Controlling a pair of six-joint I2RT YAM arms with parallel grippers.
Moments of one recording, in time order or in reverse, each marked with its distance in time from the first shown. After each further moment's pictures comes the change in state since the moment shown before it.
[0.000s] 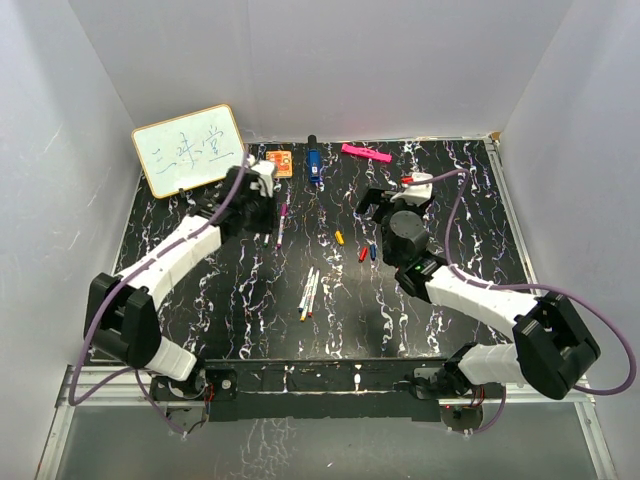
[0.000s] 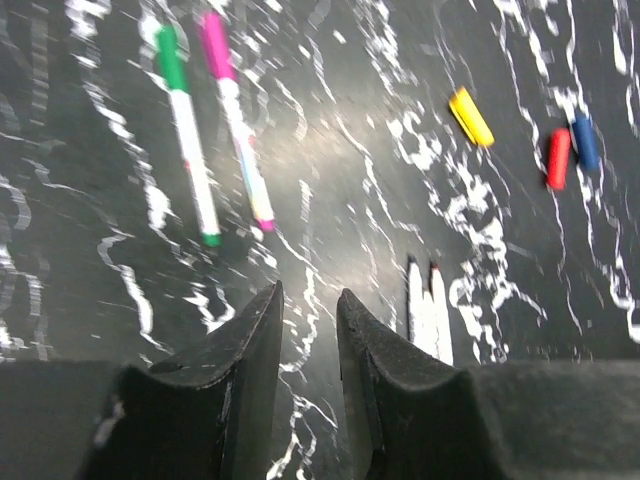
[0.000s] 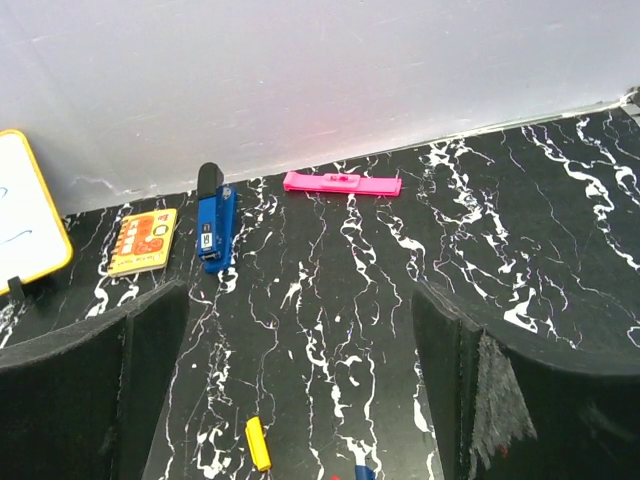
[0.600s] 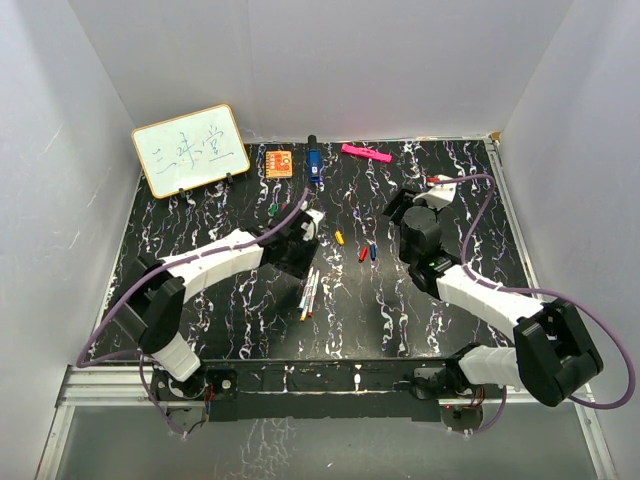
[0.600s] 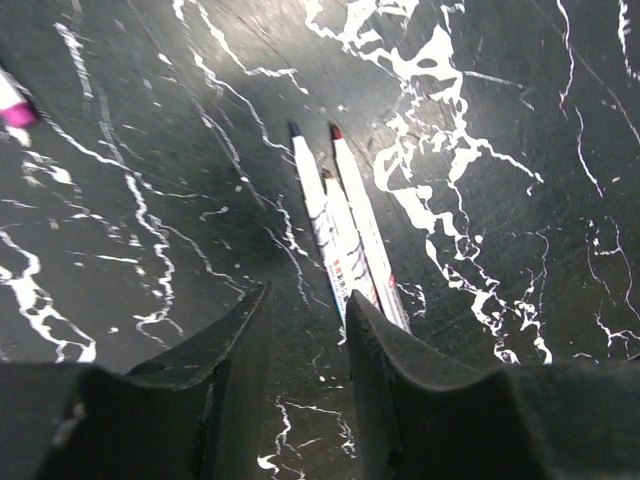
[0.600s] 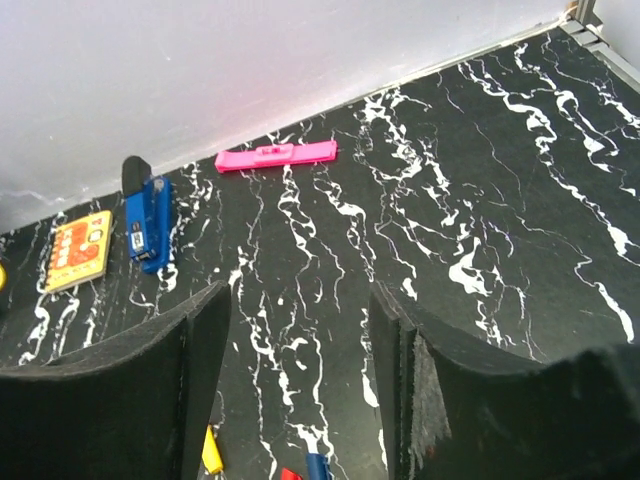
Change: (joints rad) left arm -0.302 0.123 -0.067 -0.097 -0.035 -0.031; right arm -0.143 -0.029 -0.043 -0.120 -0.035 0.174
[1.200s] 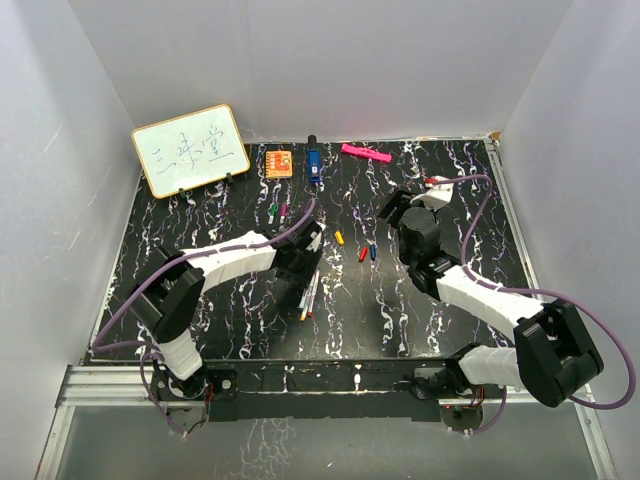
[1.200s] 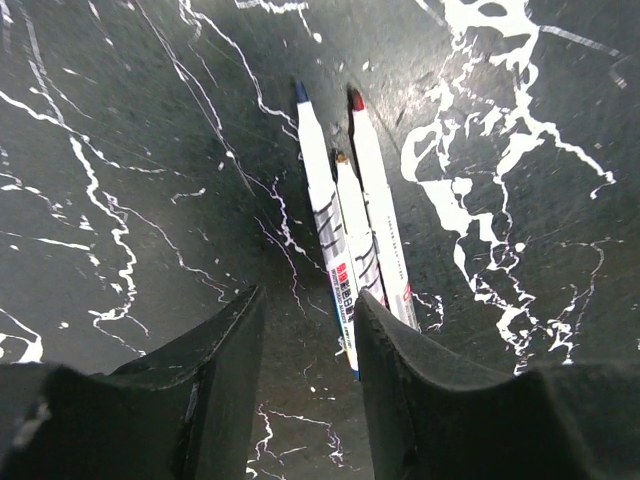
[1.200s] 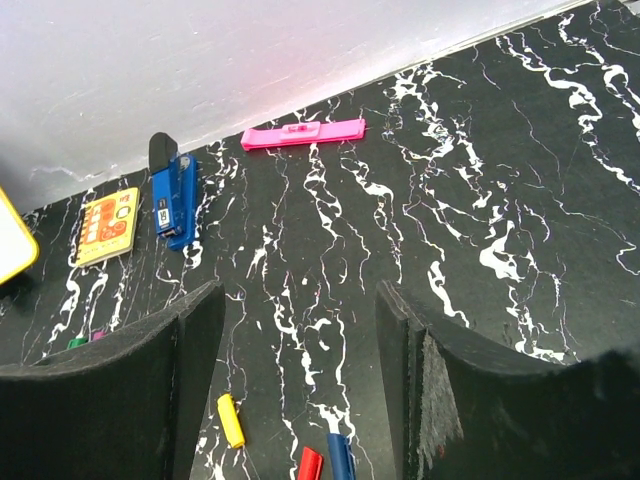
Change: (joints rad) left arm -0.050 0.101 0.000 -0.028 -0.041 -0.085; right arm -0.009 -0.006 -0.011 -0.036 -0.068 0.053
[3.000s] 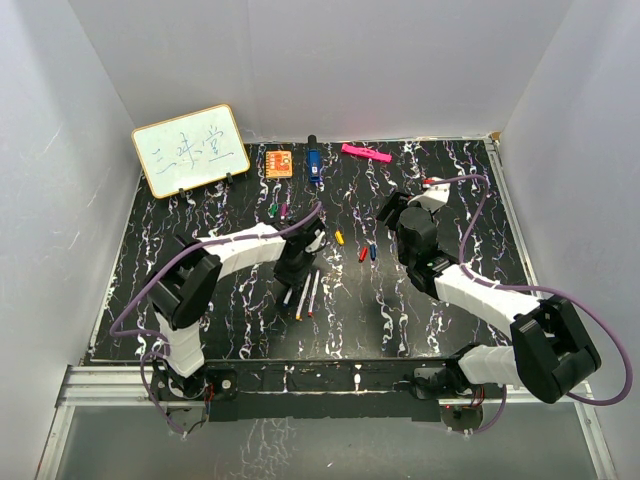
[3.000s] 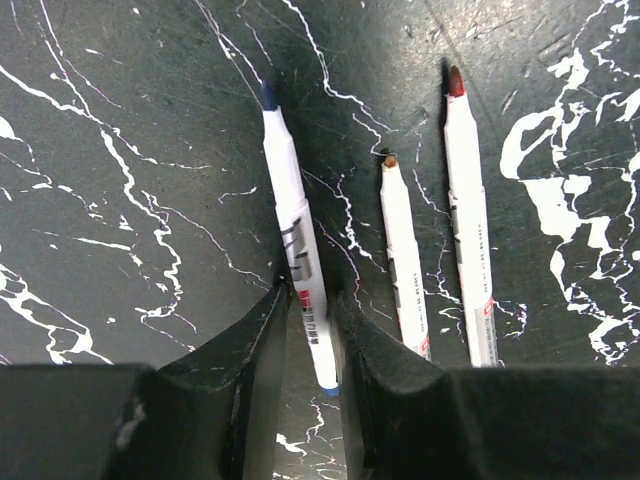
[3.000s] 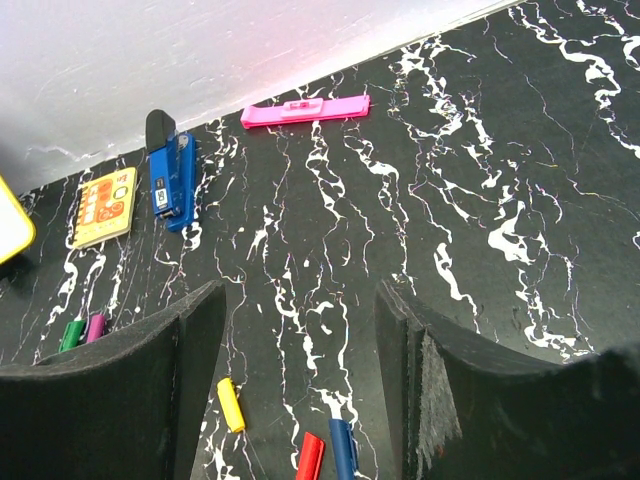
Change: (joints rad) left arm 0.023 0.140 0.094 -0.151 -0.049 0.087; right arm 0.000 0.022 0.000 -0.023 -0.025 0.029
